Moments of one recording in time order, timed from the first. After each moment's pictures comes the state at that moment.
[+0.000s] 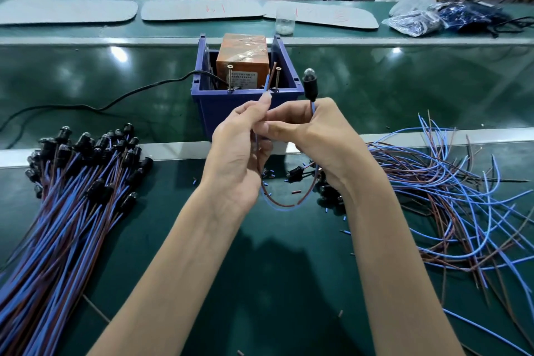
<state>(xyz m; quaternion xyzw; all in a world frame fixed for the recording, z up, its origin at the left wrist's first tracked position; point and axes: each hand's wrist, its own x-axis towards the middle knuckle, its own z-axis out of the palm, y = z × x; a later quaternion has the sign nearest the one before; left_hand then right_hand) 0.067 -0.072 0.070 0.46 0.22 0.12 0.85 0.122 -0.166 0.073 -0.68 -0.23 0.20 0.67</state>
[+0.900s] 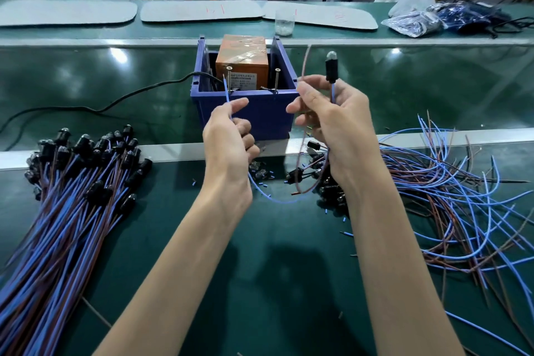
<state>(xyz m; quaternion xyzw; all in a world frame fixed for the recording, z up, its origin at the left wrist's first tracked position) 0.076 -0.067 0.064 0.46 0.26 0.24 0.82 0.130 -0.168 0.080 -0.63 -0.13 0.07 0.76</state>
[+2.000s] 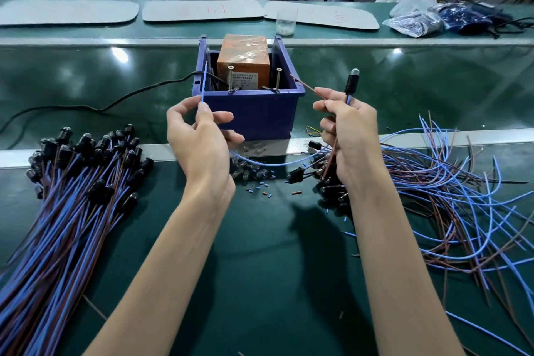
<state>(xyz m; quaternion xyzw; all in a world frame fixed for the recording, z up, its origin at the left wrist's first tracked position) 0.074 -0.044 0.050 0.51 0.31 0.38 0.71 0.155 -0.174 0.056 -0.62 0.00 0.06 0.78</state>
